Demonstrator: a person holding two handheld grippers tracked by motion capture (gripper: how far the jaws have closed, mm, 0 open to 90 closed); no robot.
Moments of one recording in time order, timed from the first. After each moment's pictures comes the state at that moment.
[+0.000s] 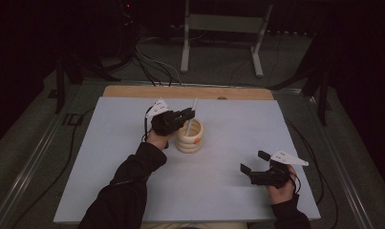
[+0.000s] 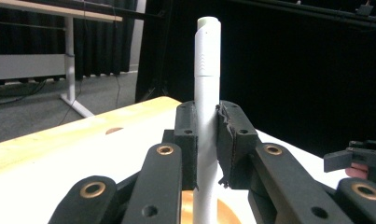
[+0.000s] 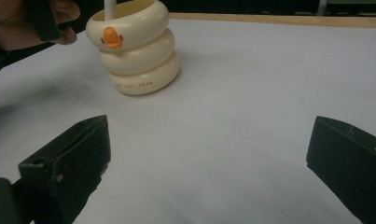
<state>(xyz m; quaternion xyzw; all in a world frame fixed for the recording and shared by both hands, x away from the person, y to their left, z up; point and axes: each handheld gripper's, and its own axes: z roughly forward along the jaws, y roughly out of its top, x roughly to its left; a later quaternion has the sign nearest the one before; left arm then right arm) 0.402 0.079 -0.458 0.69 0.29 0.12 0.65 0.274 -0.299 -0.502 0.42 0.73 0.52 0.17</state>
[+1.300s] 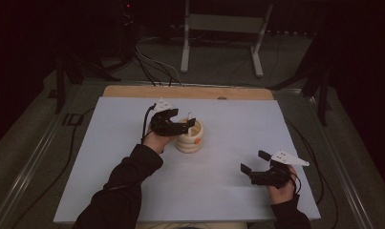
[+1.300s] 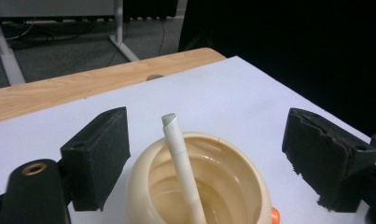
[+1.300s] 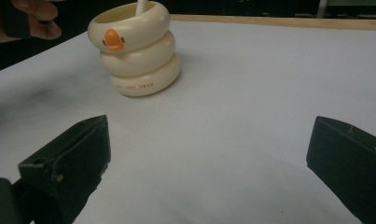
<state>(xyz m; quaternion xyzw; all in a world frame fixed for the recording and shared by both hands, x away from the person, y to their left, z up) 0.390 0.076 -0.433 0.74 0.39 0.13 0.53 0.274 -0.299 -0.501 0.42 0.73 0.52 0.17</state>
